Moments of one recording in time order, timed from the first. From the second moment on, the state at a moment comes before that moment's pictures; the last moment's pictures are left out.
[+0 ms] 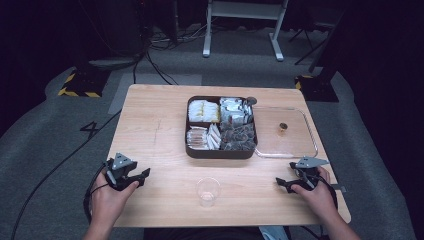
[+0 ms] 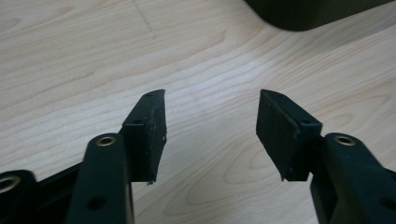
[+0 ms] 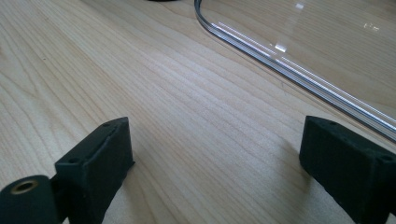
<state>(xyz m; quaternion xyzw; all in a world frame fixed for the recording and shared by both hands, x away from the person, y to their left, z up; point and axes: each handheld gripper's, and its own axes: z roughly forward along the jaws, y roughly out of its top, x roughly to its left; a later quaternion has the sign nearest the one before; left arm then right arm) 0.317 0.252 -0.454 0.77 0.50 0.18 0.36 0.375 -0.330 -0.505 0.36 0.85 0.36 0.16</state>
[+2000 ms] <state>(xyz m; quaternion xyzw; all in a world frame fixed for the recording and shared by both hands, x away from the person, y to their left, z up) 0.481 0.105 -0.362 0.83 0.34 0.14 0.42 0.375 -0.332 -0.504 0.34 0.85 0.37 0.15</state>
